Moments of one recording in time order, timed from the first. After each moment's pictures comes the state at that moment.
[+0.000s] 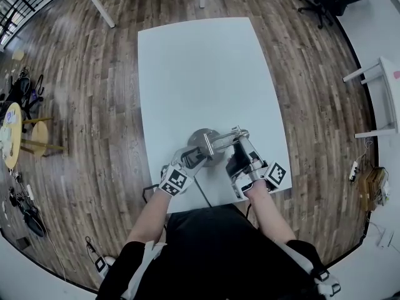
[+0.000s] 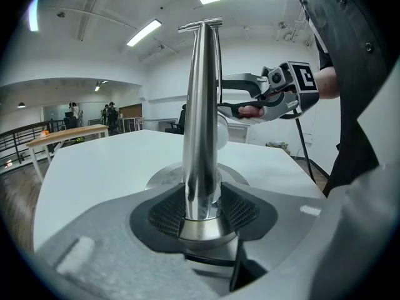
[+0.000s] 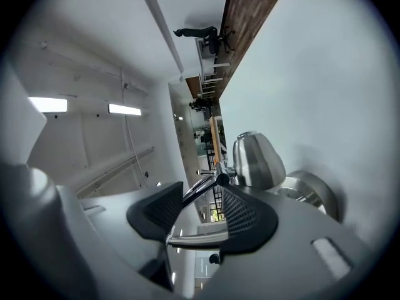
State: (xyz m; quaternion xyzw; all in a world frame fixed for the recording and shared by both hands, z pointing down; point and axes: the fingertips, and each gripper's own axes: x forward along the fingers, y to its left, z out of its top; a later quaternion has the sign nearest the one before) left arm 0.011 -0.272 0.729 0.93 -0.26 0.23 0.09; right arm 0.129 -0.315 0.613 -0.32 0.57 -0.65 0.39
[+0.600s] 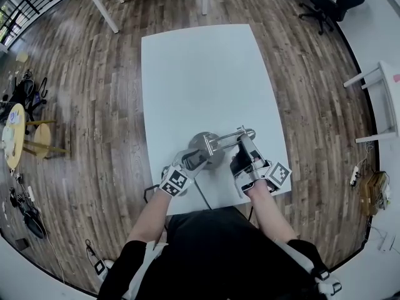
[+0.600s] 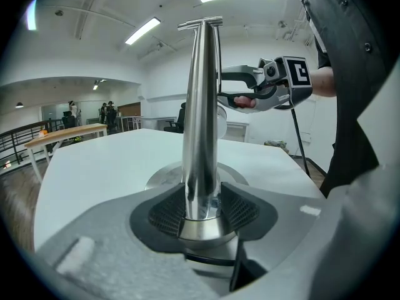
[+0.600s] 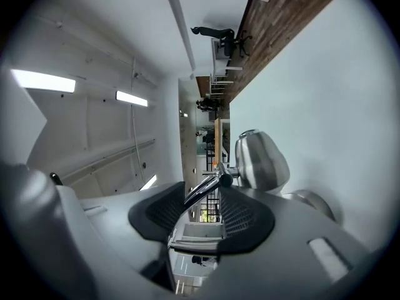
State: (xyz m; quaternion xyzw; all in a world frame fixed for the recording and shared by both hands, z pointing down) left arm 0.009 -0.271 0.732 0.93 -0.25 0.23 0.09; right arm 0.135 -0.325 0.589 -0.36 0.61 -0.61 0.35
